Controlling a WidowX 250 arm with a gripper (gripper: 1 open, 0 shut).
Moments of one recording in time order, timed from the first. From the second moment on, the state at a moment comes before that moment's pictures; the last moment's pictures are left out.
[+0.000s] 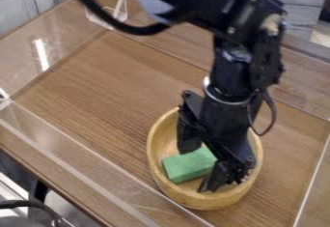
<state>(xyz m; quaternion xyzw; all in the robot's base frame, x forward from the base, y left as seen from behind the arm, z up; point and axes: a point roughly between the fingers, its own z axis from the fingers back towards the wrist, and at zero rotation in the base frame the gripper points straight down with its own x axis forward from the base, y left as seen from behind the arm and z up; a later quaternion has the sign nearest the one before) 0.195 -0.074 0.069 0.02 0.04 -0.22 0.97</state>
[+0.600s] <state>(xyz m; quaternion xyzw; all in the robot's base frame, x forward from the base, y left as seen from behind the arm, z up) 0.204 -0.068 0.052 0.02 0.02 -0.23 0.97</state>
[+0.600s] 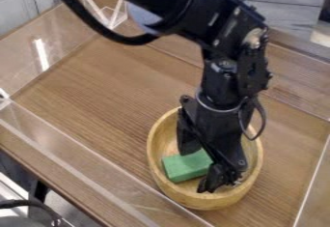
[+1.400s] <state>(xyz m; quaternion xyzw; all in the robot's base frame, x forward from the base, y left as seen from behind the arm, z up) 0.193 -0.060 0.050 -0.01 0.06 -0.20 0.98</state>
